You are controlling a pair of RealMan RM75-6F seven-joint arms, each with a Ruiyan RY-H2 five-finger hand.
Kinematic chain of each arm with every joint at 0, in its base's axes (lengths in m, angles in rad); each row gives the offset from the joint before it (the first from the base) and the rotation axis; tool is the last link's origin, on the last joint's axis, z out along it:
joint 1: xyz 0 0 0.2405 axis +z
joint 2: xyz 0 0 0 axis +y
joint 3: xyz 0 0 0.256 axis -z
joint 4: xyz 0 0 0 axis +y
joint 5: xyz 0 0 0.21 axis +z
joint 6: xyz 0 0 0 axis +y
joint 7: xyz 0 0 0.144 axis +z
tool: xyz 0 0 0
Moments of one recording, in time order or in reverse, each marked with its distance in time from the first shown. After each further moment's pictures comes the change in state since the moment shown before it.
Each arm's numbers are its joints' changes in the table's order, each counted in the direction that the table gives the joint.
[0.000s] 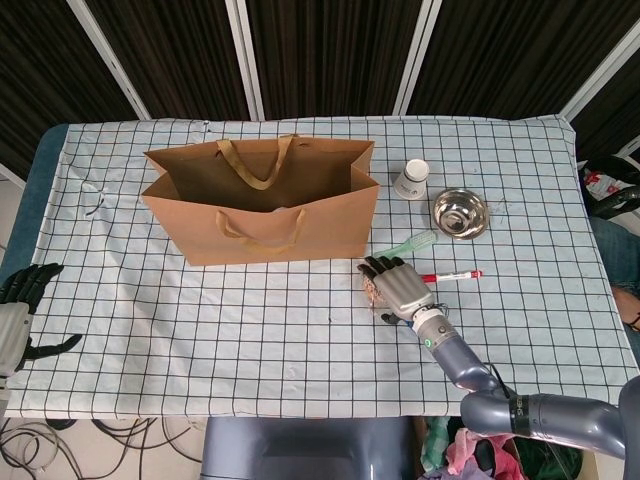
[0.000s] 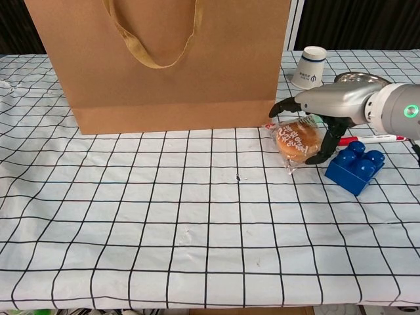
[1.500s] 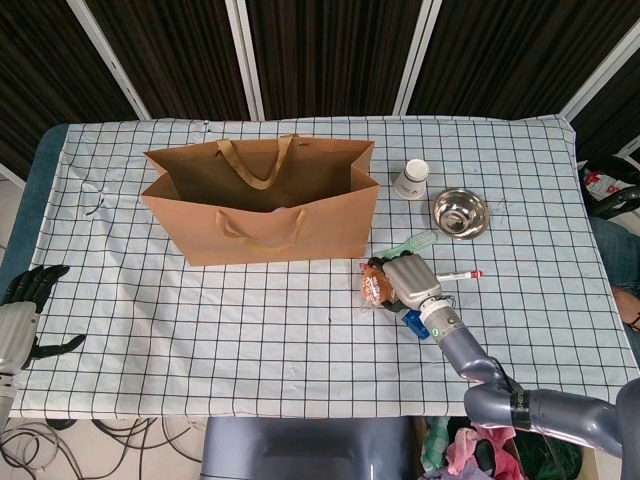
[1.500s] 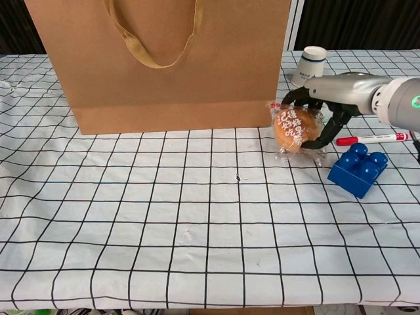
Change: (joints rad) left arm -0.011 -0.007 0.003 -0.002 -0.029 -0.031 0.034; right arm -0.045 -0.008 -0.019 0.064 -0.104 0.024 0.237
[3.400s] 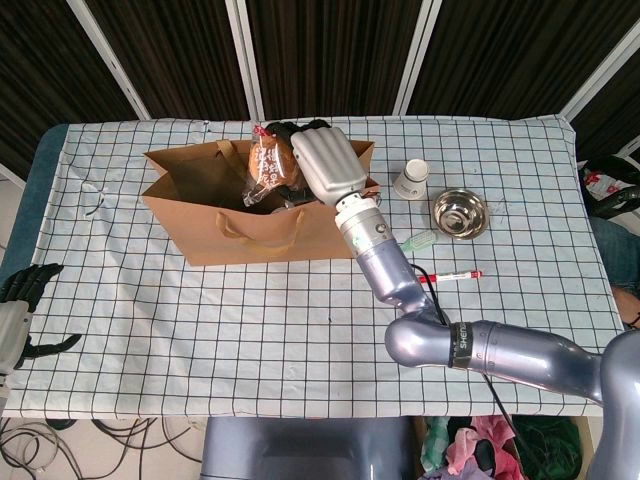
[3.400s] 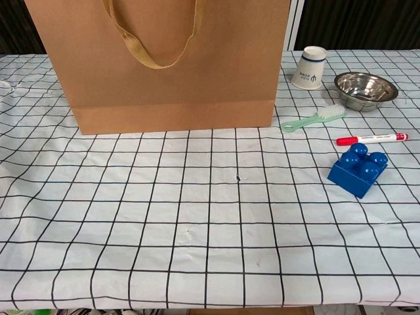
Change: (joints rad) left arm 0.005 0.024 0.000 0.002 0.010 0.004 -0.063; right arm 0.473 0.073 -0.391 -0.017 0.378 0.079 -0.059
